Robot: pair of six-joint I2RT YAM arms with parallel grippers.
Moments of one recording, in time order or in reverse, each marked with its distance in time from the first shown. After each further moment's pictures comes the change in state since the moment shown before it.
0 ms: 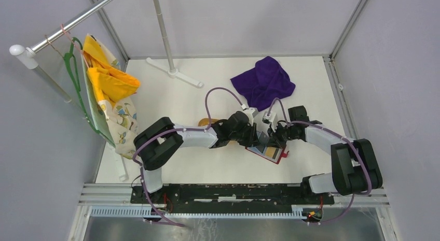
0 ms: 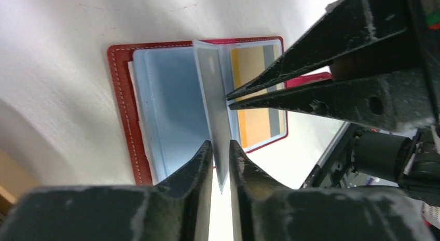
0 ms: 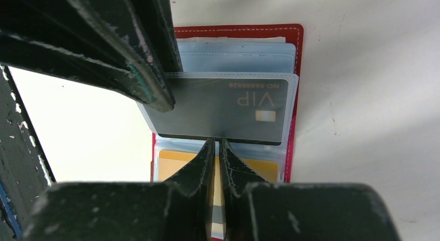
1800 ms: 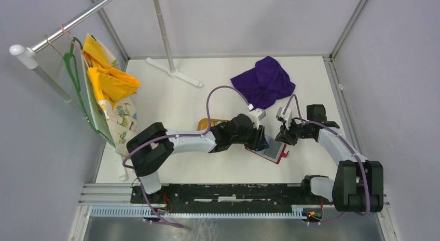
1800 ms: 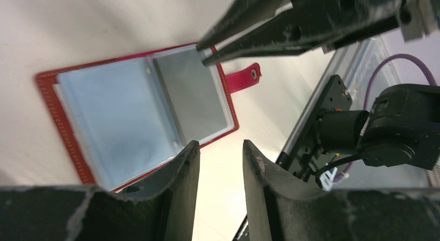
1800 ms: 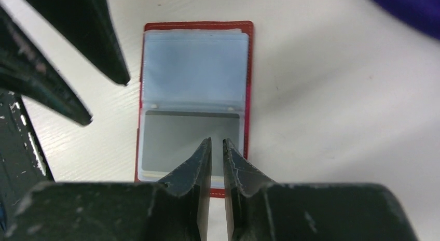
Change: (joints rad) left arm -0.079 -0.069 0.007 0.043 0.006 0.070; right arm -0.213 -0.169 0.041 -0.191 -0.087 -0.200
